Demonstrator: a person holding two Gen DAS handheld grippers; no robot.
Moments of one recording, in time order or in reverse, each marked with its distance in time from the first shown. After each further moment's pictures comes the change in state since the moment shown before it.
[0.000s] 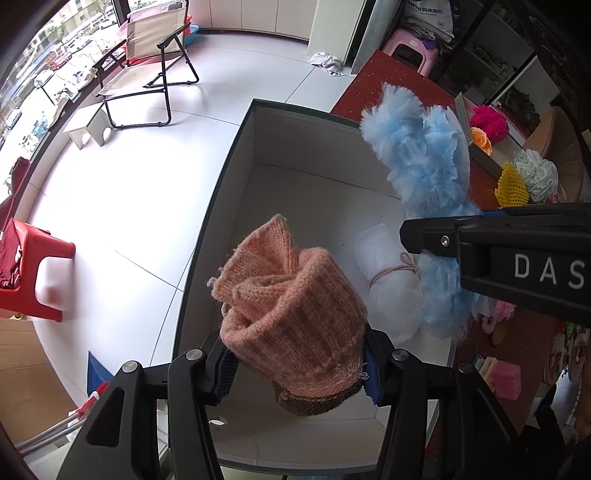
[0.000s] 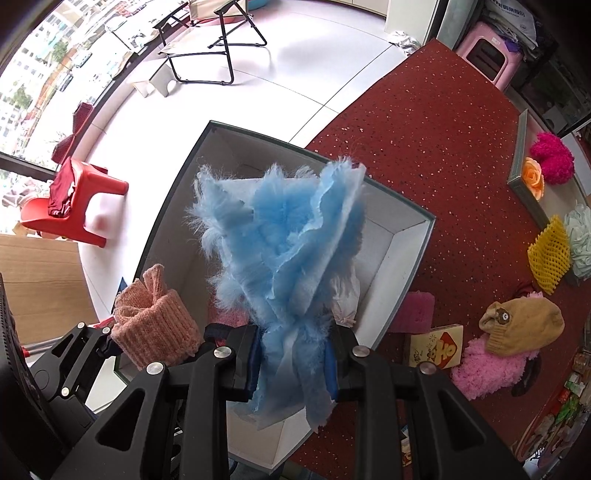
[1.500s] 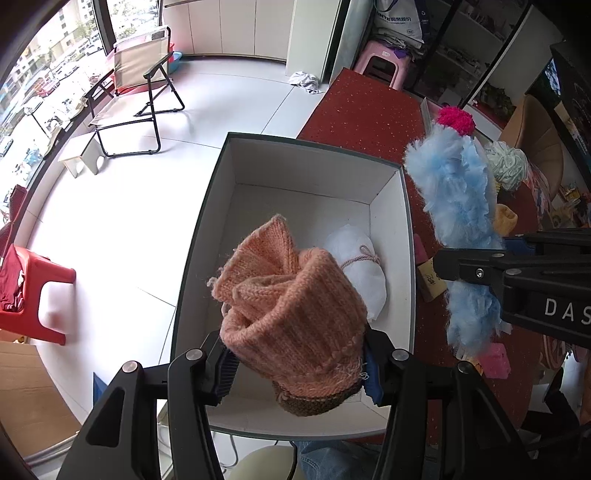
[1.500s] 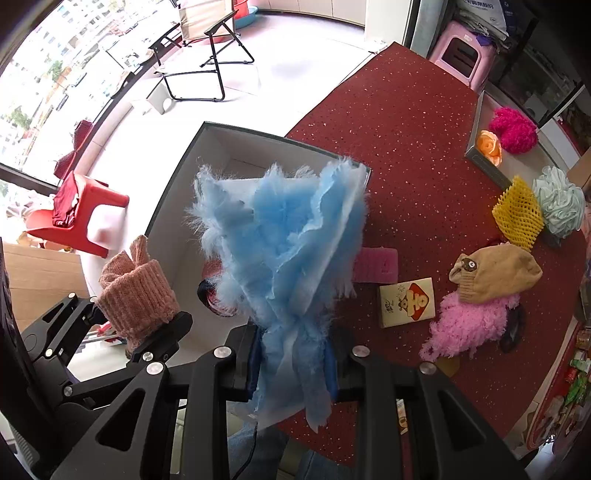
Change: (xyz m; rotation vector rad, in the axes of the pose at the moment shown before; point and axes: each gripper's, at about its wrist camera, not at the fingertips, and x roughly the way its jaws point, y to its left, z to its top) left arm -0.043 -0.015 -0.024 0.075 -0.083 -0.020; right arm -0.051 -0.020 -0.061 0.048 -0.070 -0.007
